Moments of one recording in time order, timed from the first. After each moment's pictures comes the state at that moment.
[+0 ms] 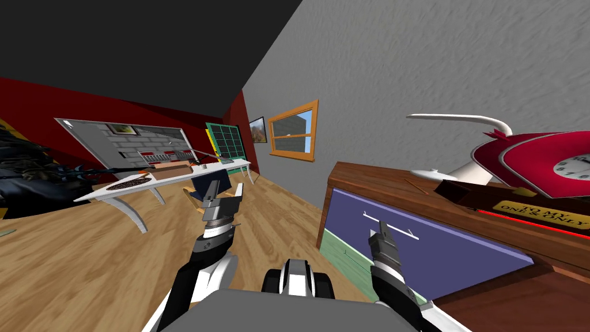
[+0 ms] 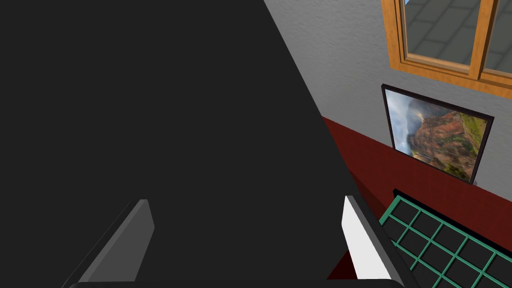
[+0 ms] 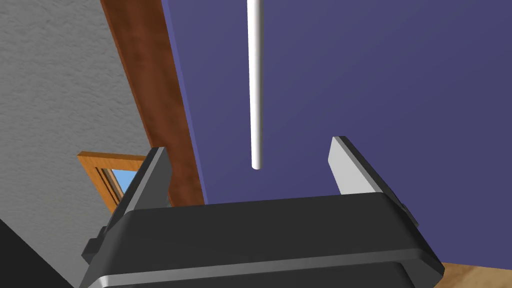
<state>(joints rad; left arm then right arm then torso) 0.51 0.04 0.01 -2.31 0.12 -0.62 0.09 0.65 -0.14 0.11 -1.98 -1.04 -0.68 -2.22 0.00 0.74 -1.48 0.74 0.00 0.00</state>
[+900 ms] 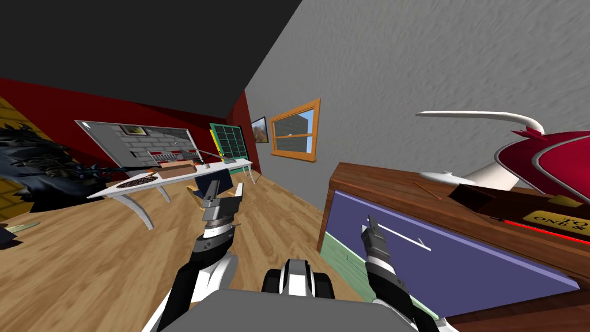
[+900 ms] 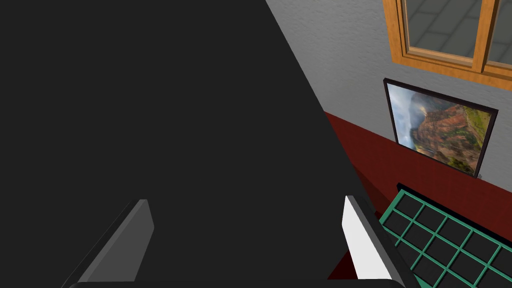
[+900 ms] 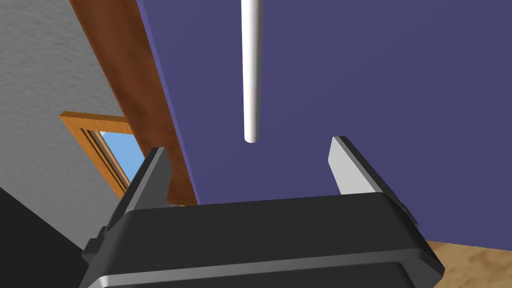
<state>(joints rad) 0.51 0.04 0.01 -2.31 0.12 -0.62 0.09 0.62 -0.19 0.14 -1.98 -1.00 -0.61 -2.23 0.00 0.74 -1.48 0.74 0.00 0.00</state>
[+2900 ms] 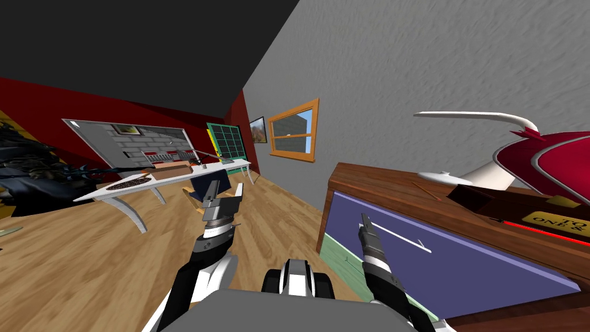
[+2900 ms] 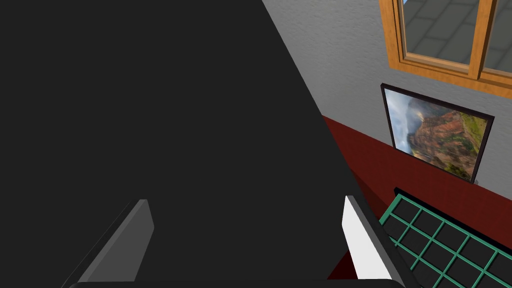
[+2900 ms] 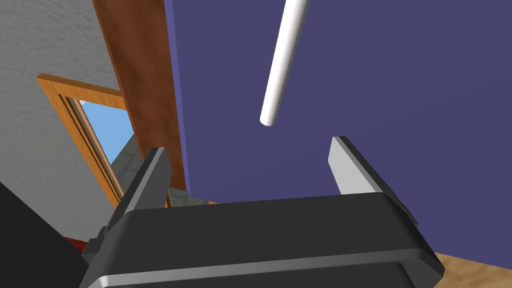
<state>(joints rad) 0.51 0.04 0.01 -2.31 0.12 -0.62 0.09 0.63 -0.17 0.15 -2.00 -0.91 -0.57 -2.15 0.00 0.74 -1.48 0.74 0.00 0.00</state>
